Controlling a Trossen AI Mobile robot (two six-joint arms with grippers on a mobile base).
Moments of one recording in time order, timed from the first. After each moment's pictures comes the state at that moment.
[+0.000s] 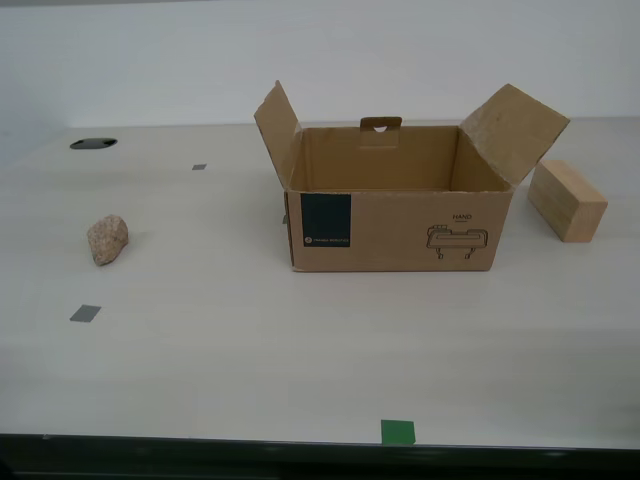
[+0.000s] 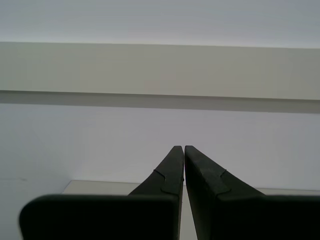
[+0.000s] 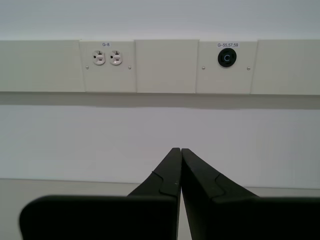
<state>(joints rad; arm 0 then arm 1) 0.00 1.05 0.52 0.56 -0.01 0.00 0.00 1.05 0.52 0.61 0.00 0.00</state>
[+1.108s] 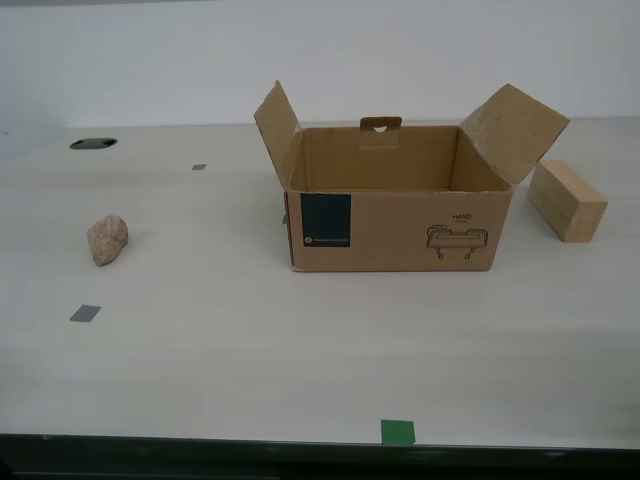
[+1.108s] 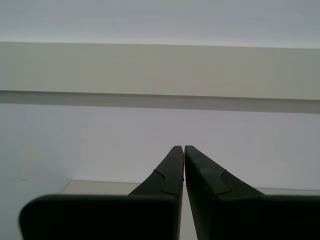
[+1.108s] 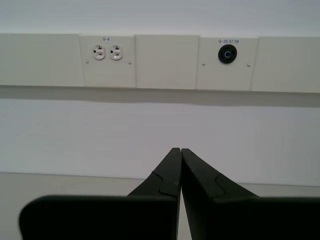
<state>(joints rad) 0.00 1.03 0.52 0.53 -0.01 -0.01 0.00 1.05 0.52 0.61 0.00 0.00</state>
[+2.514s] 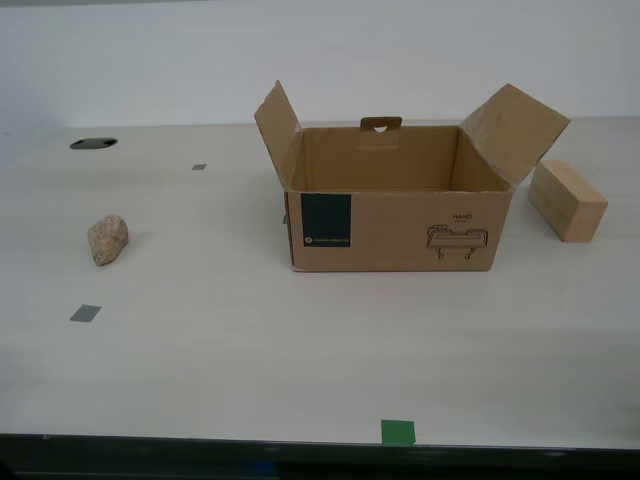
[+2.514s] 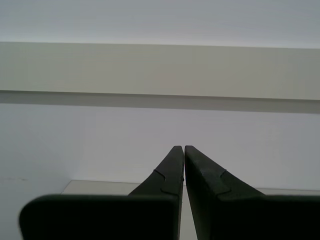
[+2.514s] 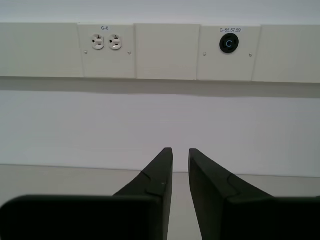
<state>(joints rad) 0.00 1.03 0.52 0.49 -0.01 -0.01 0.00 1.05 0.52 0.61 0.00 0.00</state>
